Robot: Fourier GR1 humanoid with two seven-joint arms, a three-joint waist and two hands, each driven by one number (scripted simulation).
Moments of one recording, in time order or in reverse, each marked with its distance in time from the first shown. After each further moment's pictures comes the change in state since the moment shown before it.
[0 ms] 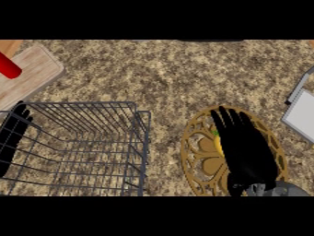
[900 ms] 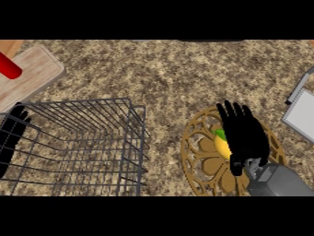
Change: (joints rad) left arm 0.007 -0.041 0.057 0.001 -0.044 -0.047 -0.002; right arm 0.014 0.061 -0.105 0.256 0.157 -0.047 -0.207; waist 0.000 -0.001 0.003
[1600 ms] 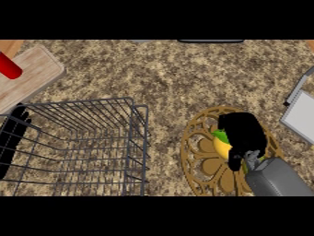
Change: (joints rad) left arm 0.009 -0.028 0.018 -0.028 -0.044 -0.016 0.025; right arm 0.001 0.052 -0.077 0.130 0.058 -0.050 -0.159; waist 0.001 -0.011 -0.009
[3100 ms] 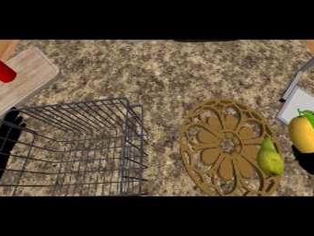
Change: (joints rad) left arm 0.041 -0.020 0.040 -0.045 -0.025 -0.008 0.023; right arm 0.191 -0.006 -0.565 -0.619 -0.232 -0.005 0.263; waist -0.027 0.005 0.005
